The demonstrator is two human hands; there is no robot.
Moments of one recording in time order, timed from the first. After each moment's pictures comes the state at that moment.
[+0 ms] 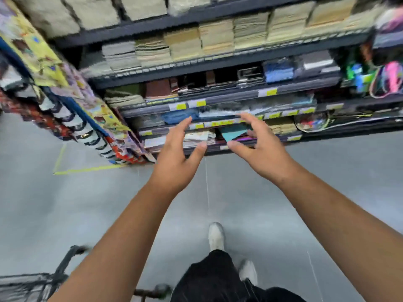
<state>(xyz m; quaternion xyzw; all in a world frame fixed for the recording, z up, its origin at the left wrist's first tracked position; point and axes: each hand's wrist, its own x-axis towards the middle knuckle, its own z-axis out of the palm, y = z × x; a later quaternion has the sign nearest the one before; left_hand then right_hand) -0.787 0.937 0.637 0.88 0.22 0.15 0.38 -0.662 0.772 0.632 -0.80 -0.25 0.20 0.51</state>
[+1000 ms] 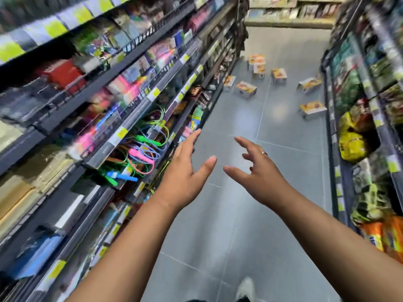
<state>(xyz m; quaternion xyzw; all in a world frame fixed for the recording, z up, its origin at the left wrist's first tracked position) -0.308 0.457 0.683 0.82 -0.33 -0.11 0.46 -0.411 0.301 0.675 -0.84 0.20 -0.14 0.49</state>
